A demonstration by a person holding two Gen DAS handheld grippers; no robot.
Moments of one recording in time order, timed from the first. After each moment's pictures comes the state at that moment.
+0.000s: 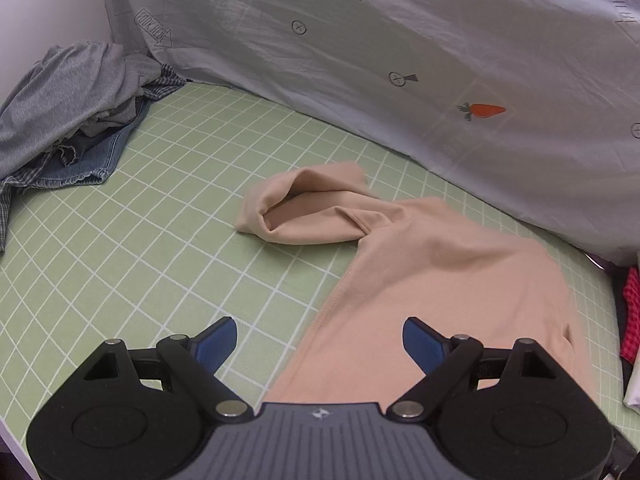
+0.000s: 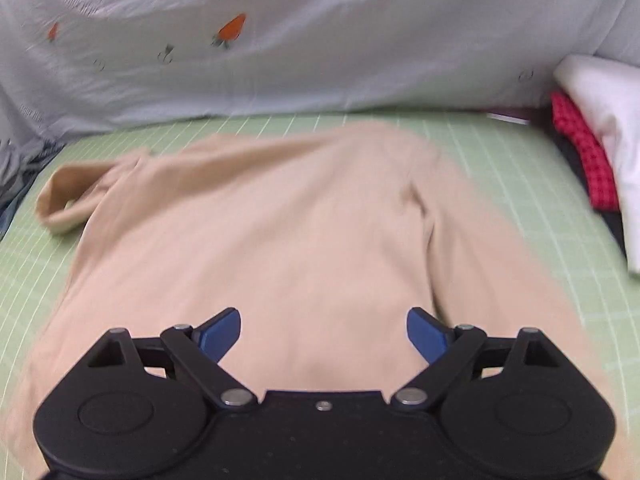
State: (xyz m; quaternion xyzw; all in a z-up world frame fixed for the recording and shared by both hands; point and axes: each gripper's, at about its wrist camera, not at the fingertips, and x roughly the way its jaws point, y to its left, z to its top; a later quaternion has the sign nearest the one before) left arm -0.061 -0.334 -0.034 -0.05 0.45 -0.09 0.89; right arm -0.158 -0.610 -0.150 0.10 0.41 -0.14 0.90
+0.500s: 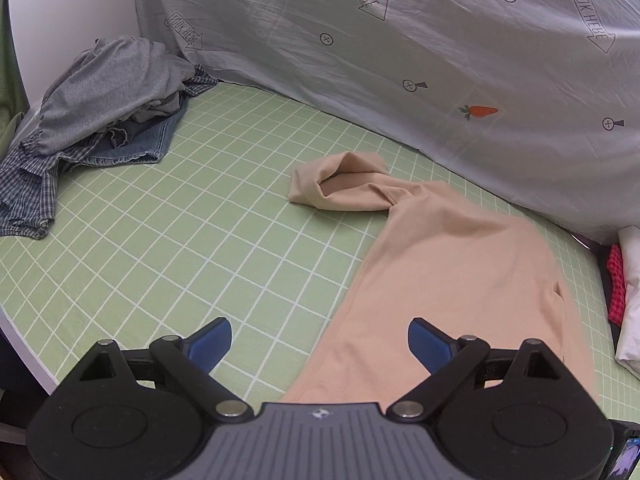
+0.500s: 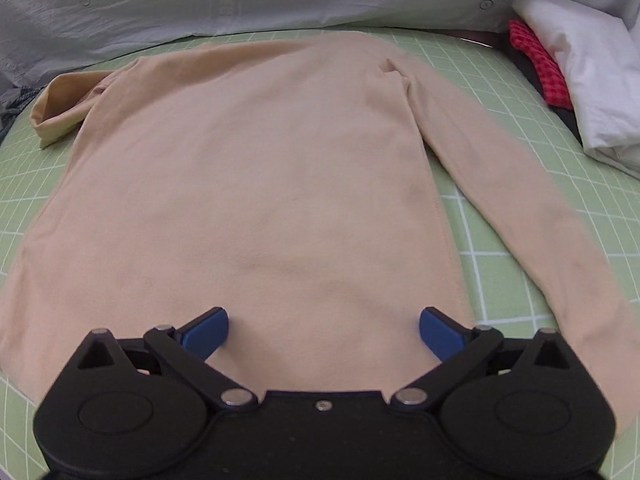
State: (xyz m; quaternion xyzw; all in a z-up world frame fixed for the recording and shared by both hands) left arm -0.118 -0.251 -0.018 -0.05 0.45 -0.09 0.89; right arm -0.214 -0.555 -0.175 0.11 0.48 -0.20 0.85
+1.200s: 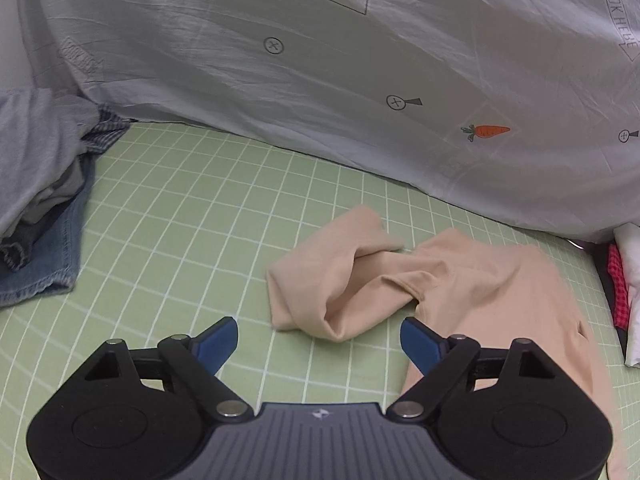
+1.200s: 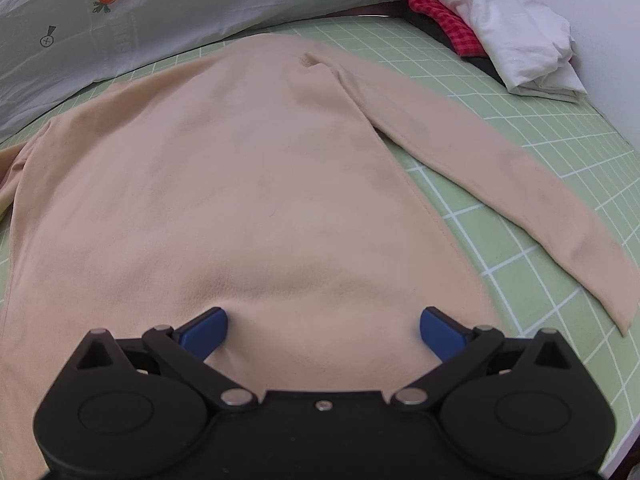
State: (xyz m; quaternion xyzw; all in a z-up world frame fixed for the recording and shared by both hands) left arm 0.096 -0.277 -0.054 0.00 0.45 -0.22 0.87; right arm -0.191 -0.536 -0.180 0.20 0.45 -0.36 0.80
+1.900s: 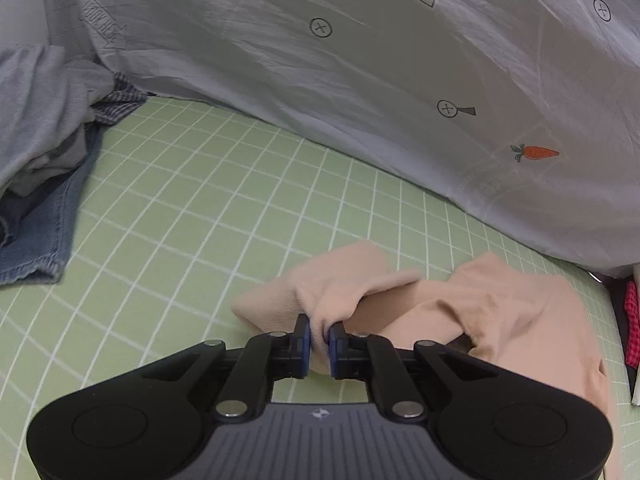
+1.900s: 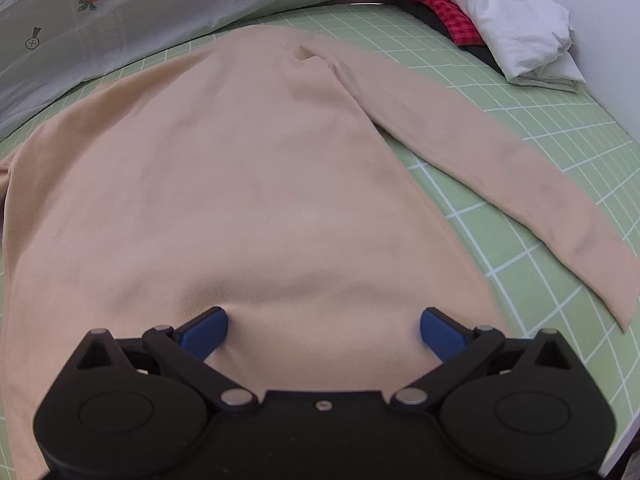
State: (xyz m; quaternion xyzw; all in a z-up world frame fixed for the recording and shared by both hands) left arm 0.101 -0.232 -0.086 -0.05 0.47 -0.17 0.87; right arm -0.182 -0.541 -0.179 0.21 0.46 -0.36 0.79
